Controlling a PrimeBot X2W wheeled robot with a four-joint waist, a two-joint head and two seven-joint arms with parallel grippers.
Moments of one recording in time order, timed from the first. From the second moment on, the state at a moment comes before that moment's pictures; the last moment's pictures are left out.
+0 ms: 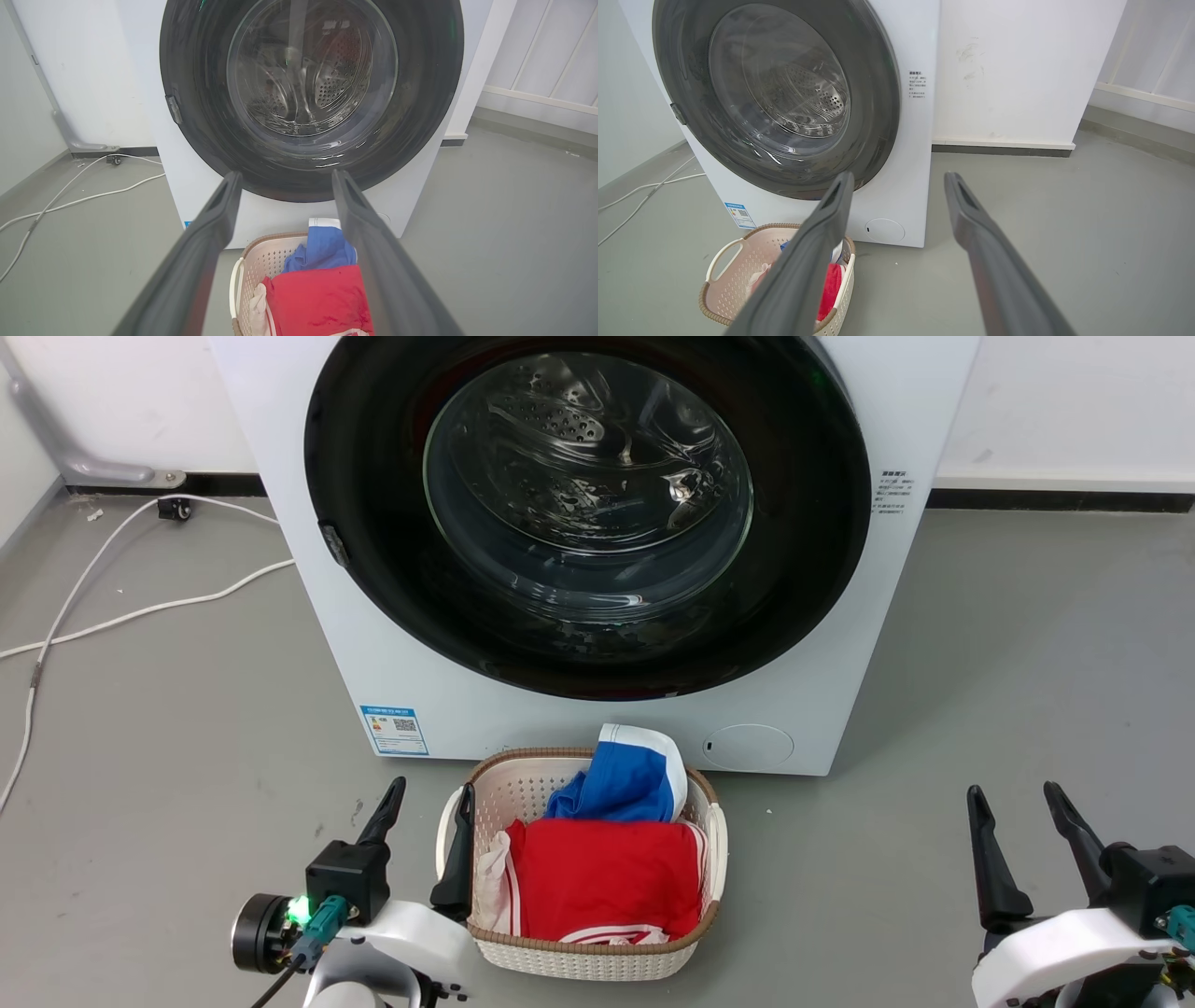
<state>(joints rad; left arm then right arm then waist) -0.14 0.08 -0.15 0.35 -0.15 -0.04 -0.26 0.05 -0.05 -0.10 -0.01 0.07 0.13 -0.03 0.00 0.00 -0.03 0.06</state>
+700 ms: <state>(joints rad) -0.14 0.06 -0.12 0.36 -0.13 -0.06 -0.26 0.04 -0.05 -0.10 0.03 0.13 0.13 -0.03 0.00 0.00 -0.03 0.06</state>
